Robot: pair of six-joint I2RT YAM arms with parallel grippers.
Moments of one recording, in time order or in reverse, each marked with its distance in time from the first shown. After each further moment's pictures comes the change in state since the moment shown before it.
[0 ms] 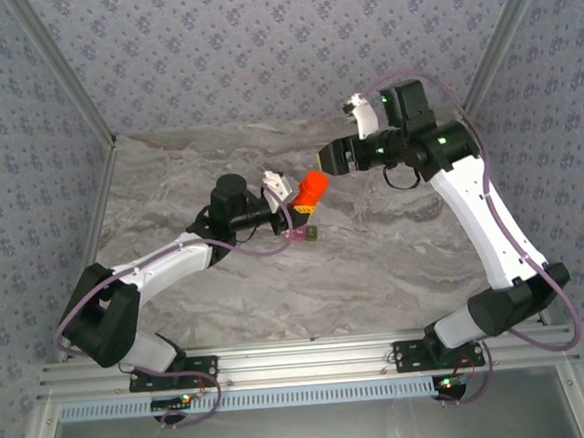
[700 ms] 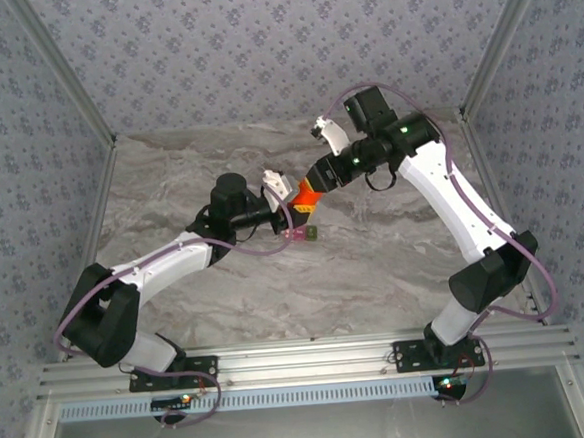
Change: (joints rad) left arm 0.000 0.000 0.007 -0.012 -0.001 0.000; right arm 0.074 0.145 0.062 -0.143 -0.002 -0.161
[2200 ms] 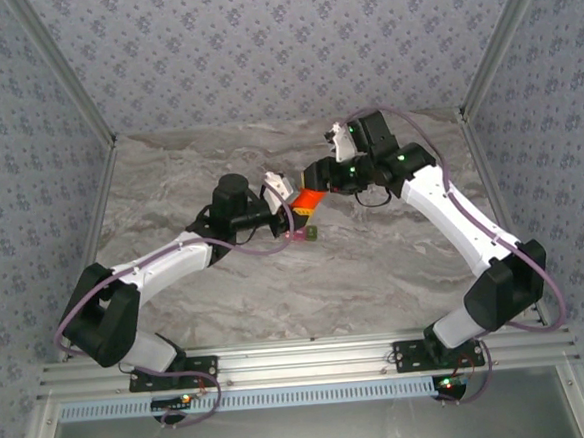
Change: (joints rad) left arm 0.003 0.000 0.001 -0.066 -0.019 0.000; right arm 0.000 -0.132 -0.364 0.404 0.001 0.554
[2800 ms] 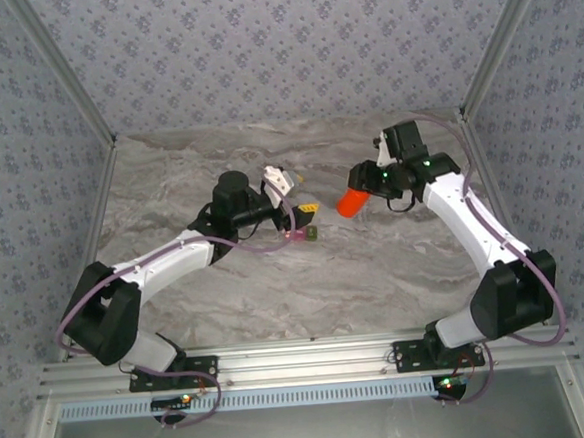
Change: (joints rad) left arm -0.010 0.013 0.023 0.066 -0.056 -0.023; right arm -0.201 -0.079 -0.200 -0.002 0.280 -0.030
